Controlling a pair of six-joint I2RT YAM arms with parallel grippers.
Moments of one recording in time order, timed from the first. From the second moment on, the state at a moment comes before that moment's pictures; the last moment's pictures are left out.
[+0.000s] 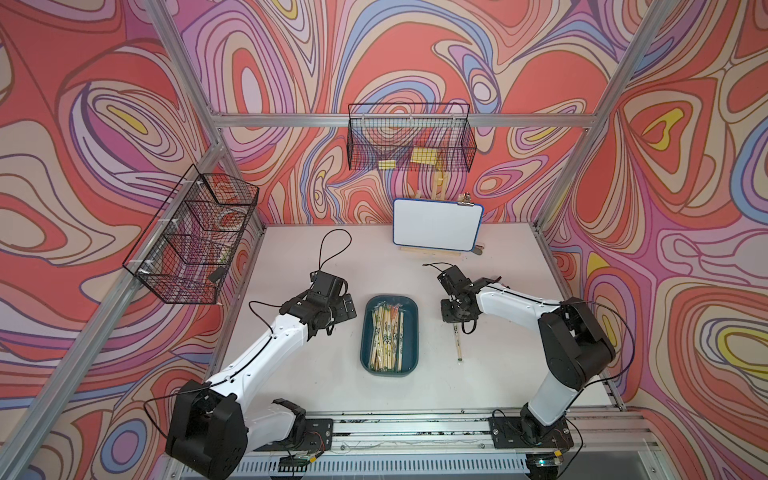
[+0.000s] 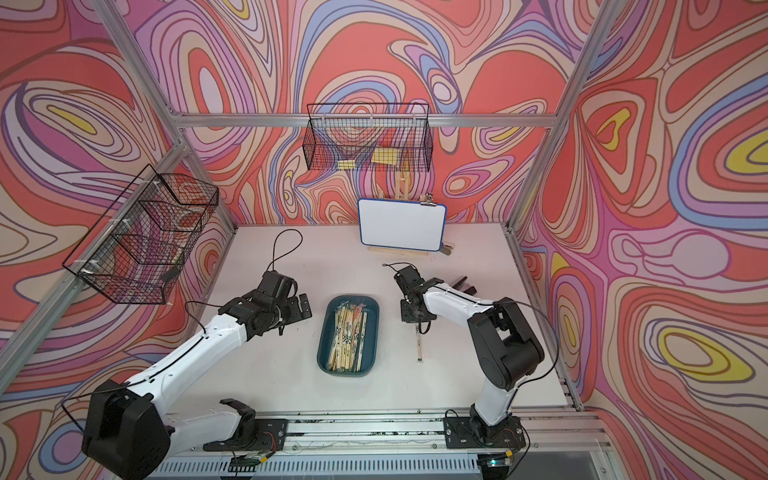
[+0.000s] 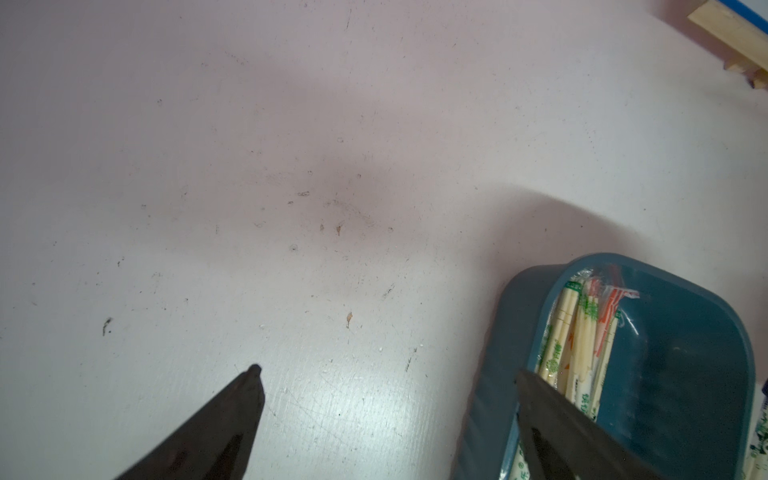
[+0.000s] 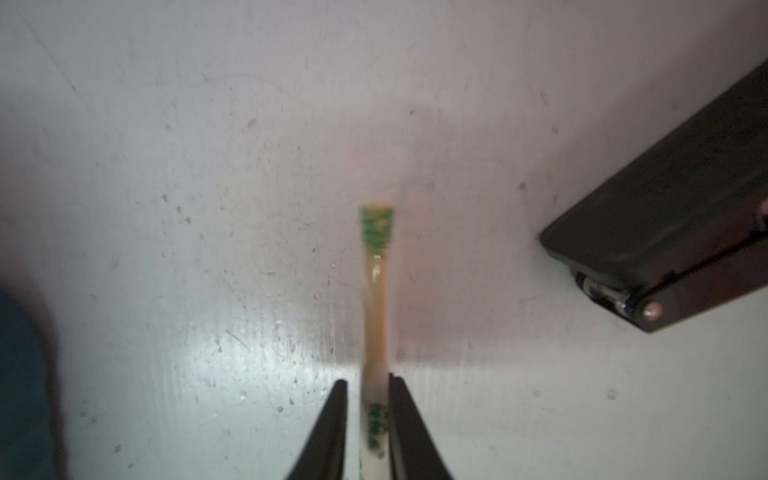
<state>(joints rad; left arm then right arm) -0.38 1.22 0.87 -0.68 -0.19 -0.64 0.50 1.74 1.08 -0.64 0.15 0.43</state>
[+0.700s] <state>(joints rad) -0.38 1.23 0.84 -0.67 -0.19 -0.65 0.69 1.58 0.98 -0.65 0.04 0.53</state>
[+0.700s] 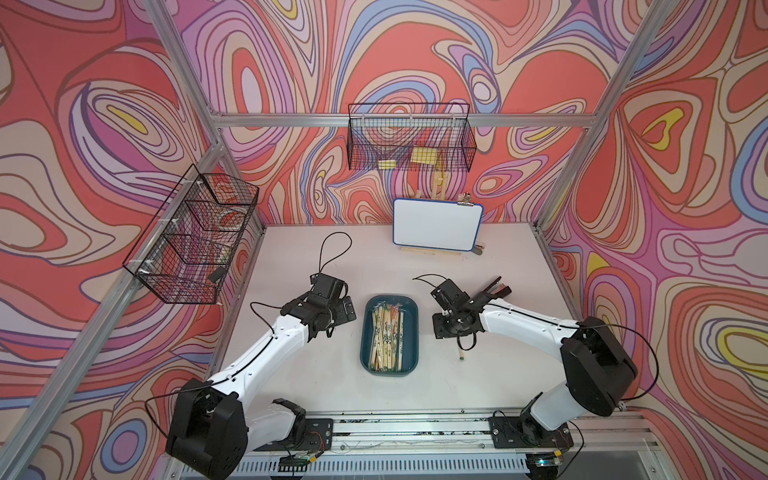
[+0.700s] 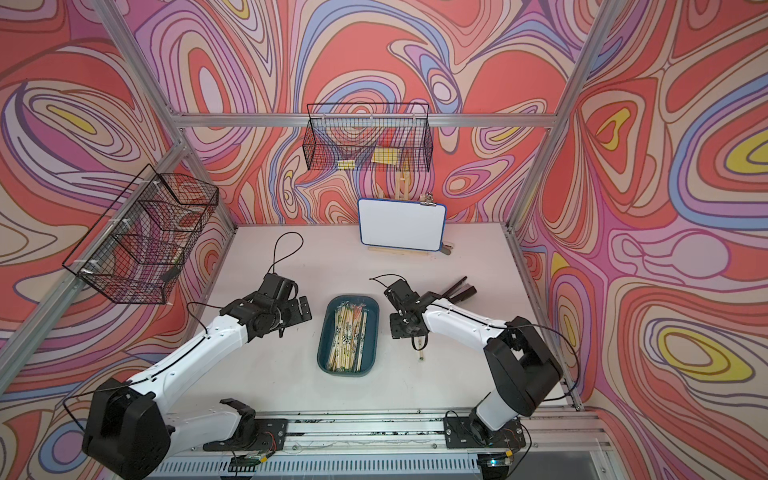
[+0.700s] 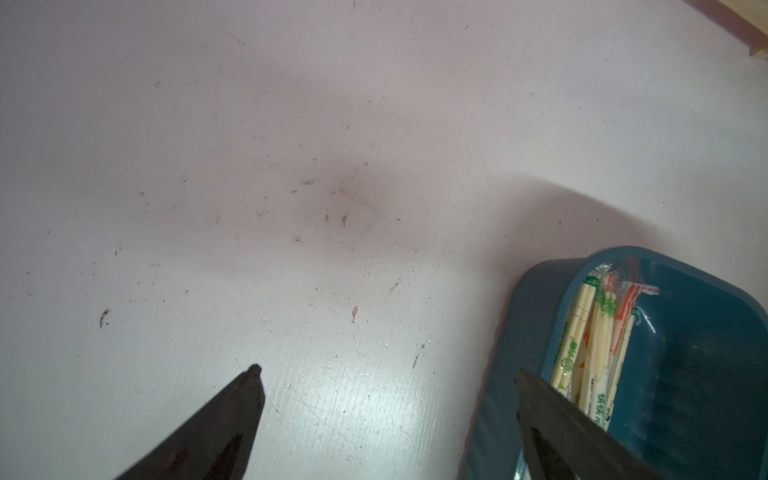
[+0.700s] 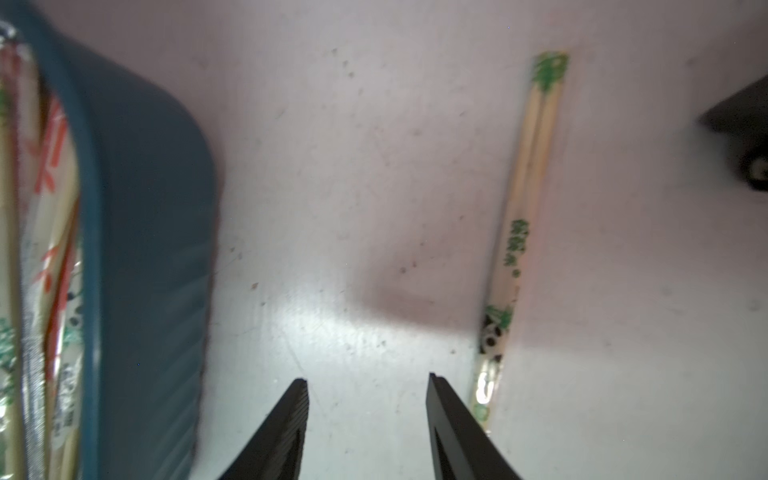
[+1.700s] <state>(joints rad) -0.32 1.23 0.84 -0.66 -0.20 -0.66 0.80 1.72 1.36 -0.80 0.24 0.57</state>
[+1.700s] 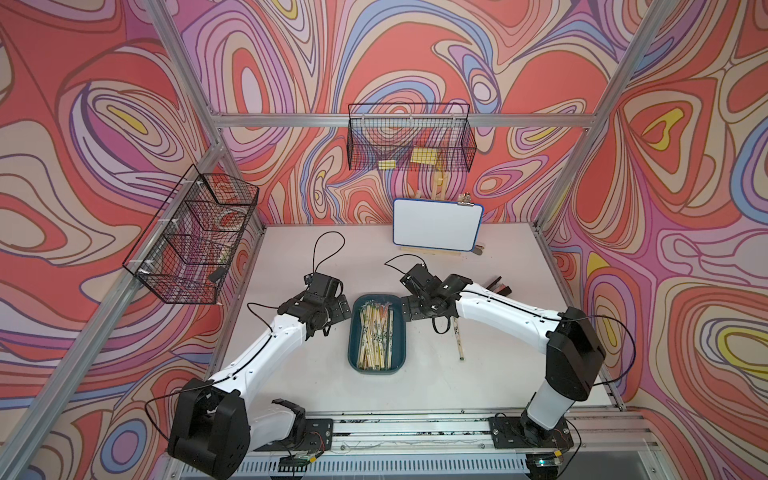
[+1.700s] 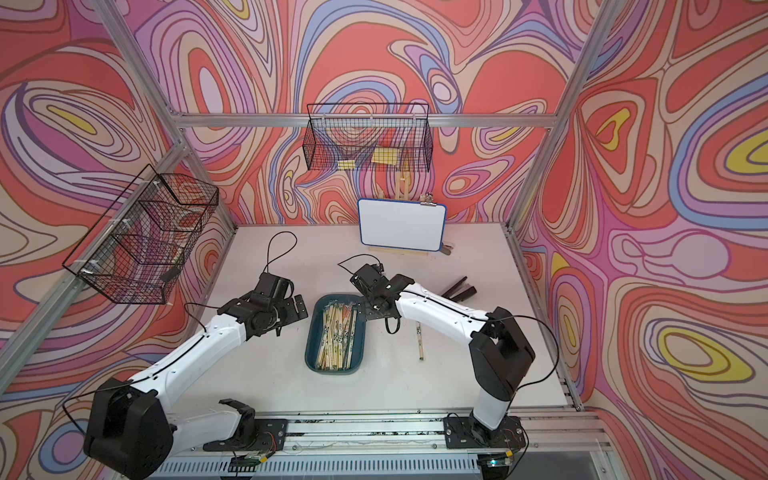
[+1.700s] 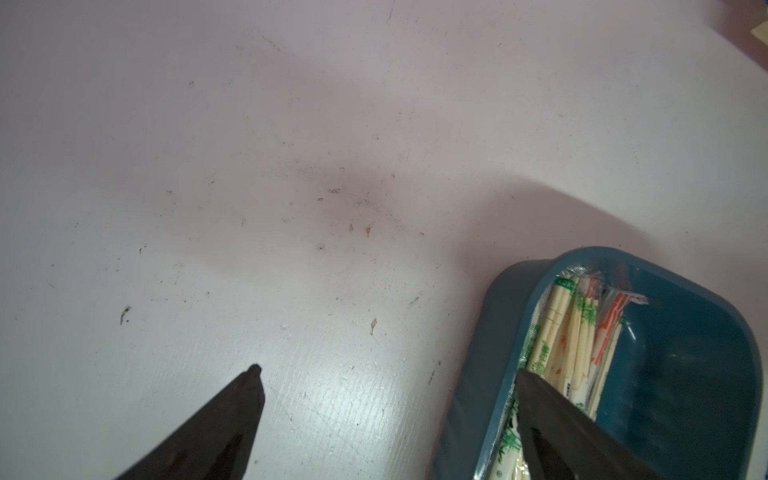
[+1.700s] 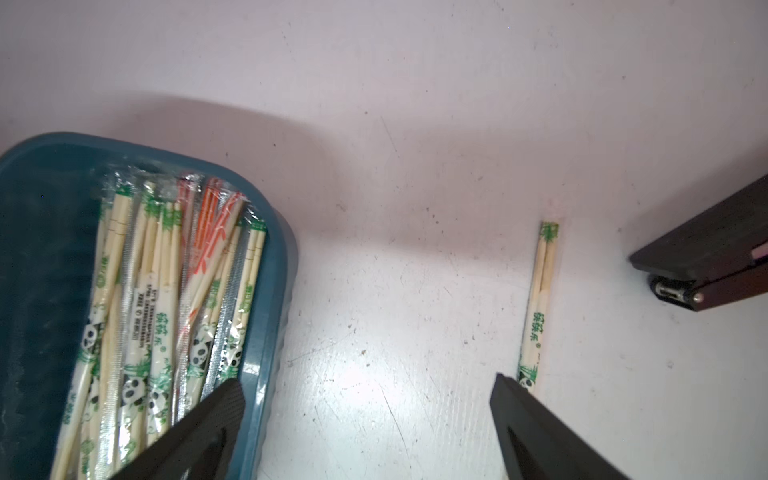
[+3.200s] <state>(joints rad) -0.21 1.19 0.84 -0.67 -0.18 -0.66 0.97 2.07 1.56 -0.57 -0.20 0.72</state>
